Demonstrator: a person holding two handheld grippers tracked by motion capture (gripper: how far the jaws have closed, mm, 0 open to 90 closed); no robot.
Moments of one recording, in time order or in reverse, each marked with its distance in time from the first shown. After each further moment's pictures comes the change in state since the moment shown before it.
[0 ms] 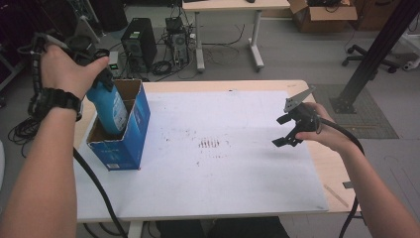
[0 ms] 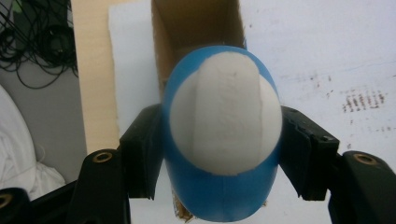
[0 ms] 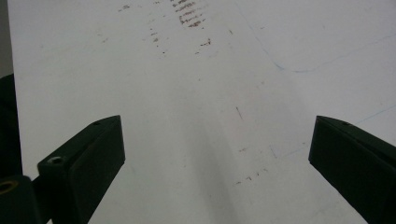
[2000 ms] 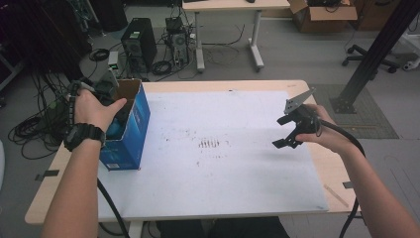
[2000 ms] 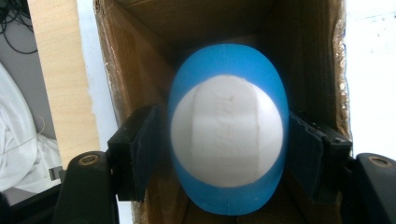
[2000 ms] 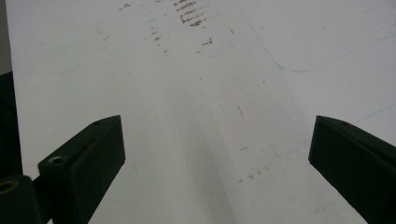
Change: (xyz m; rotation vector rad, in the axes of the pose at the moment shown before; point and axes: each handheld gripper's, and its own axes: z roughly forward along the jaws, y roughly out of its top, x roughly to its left) left arm -0.006 -0.034 0.109 0.145 0.053 0.014; right arm 0.006 0.000 -0.001 0.001 -0.016 -0.009
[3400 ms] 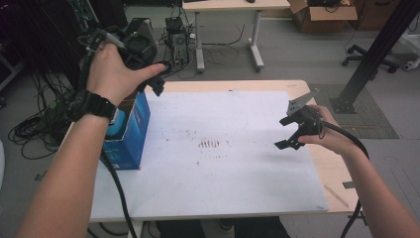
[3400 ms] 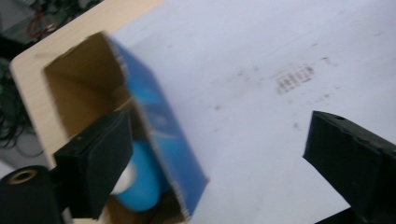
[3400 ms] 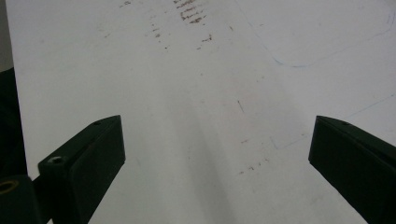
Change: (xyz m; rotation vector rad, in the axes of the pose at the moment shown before) left arm -0.106 0.023 -0.135 -0.205 -0.094 0.347; right arm 0.006 -0.003 -0.007 0.003 -0.018 0.003
